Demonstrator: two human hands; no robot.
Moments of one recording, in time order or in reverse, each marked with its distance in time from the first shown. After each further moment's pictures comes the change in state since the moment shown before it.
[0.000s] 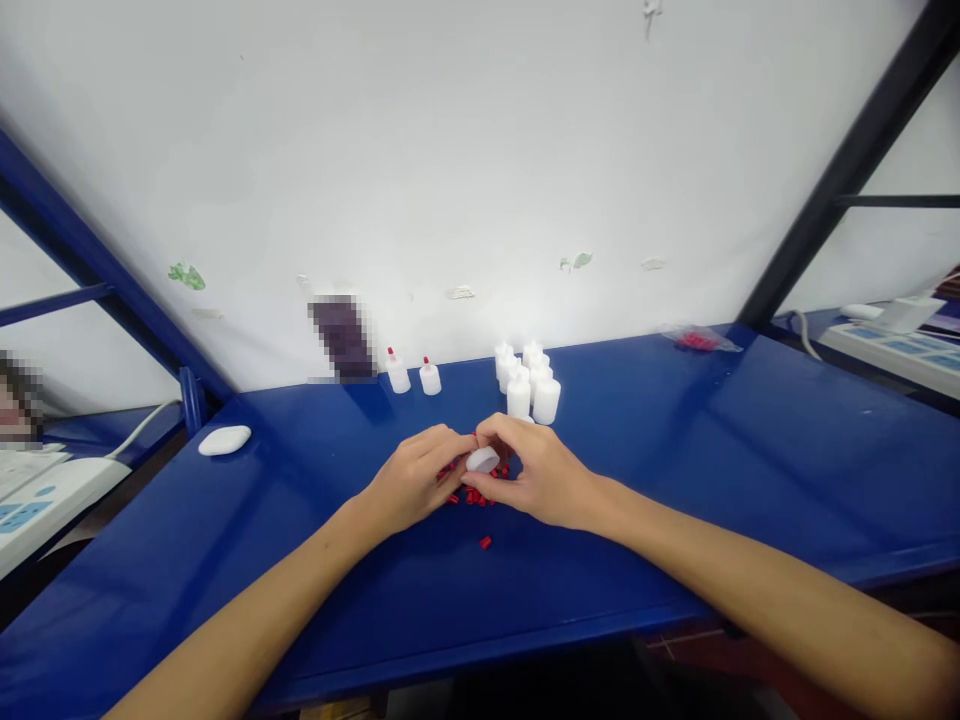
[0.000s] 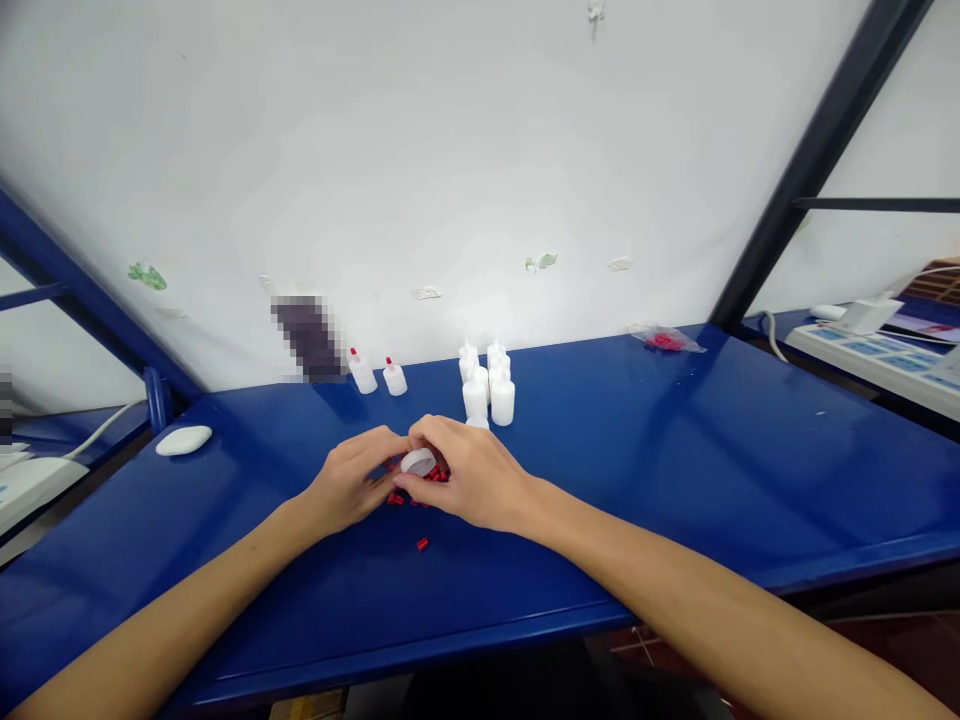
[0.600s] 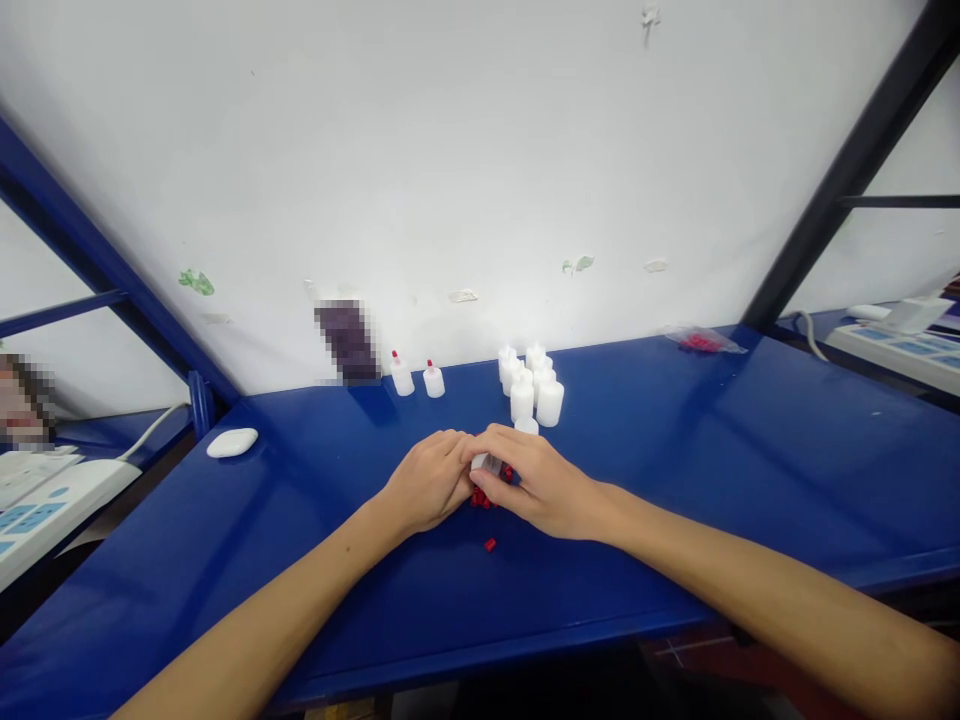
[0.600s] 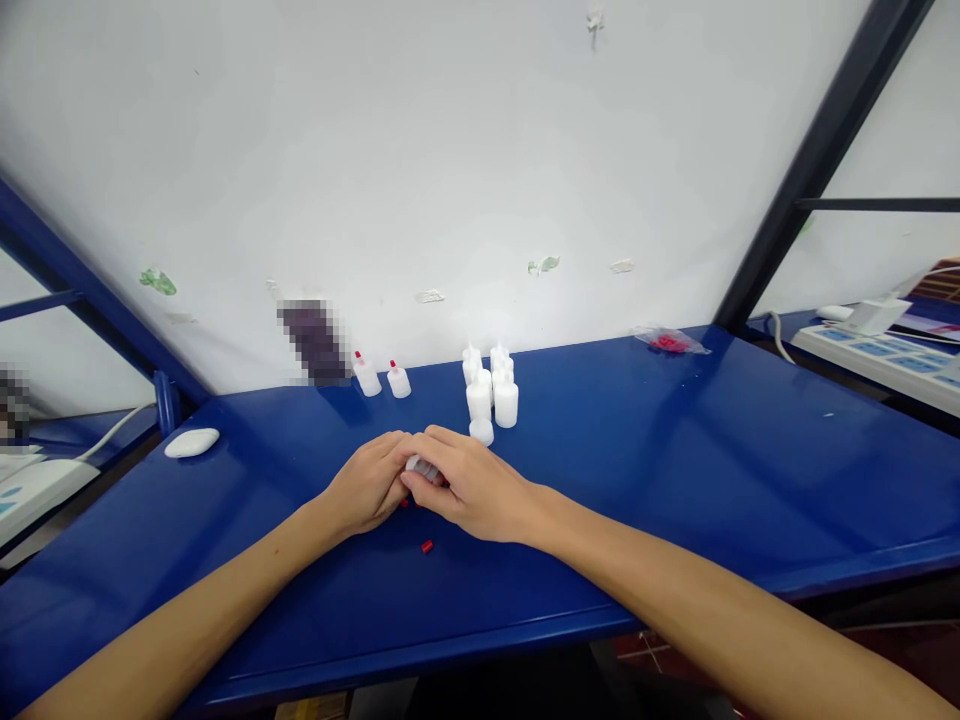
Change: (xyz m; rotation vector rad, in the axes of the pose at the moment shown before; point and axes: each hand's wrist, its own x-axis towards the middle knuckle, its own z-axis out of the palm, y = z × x) left_hand -0.001 -0.003 0.012 0.123 -0.163 -0.024; right_hand 0.002 -0.007 -0.006 0.054 -0.138 -0.084
